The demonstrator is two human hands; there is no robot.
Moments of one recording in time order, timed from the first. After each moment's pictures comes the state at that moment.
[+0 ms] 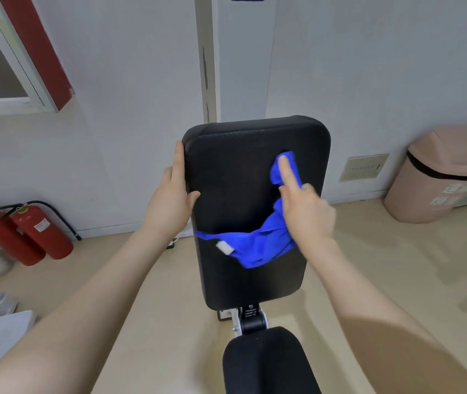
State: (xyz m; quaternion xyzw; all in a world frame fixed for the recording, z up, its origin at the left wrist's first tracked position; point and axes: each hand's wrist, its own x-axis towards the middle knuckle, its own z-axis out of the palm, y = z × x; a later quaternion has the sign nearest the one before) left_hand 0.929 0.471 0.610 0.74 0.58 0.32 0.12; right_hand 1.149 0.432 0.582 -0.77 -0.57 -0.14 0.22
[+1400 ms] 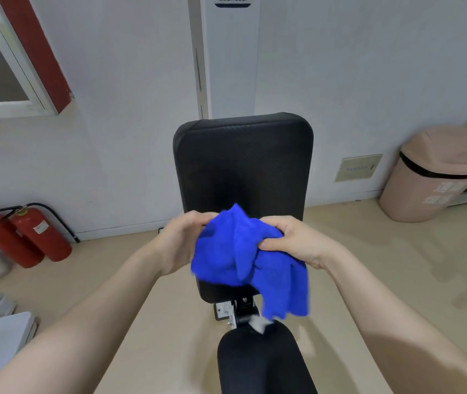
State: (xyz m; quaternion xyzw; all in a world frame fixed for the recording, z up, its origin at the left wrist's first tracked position) left_hand 0.942 0.407 0.593 0.51 0.38 0.26 0.73; right_hand 1.167 0.370 0.587 -0.50 -0.63 0.52 0.29
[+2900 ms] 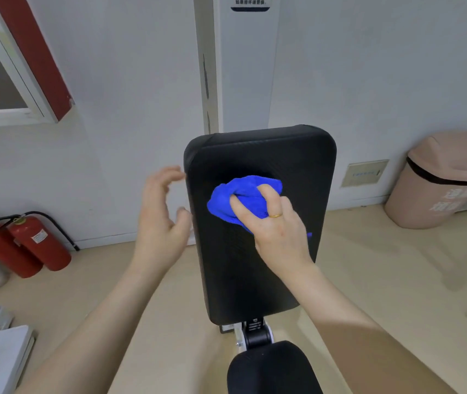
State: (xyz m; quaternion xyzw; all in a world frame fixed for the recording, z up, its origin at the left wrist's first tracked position) left_hand 0.918 0.438 0.613 0.72 0.41 0.54 0.17; right_hand 1.104 0.422 0.579 -0.54 -0.72 -0.28 0.34
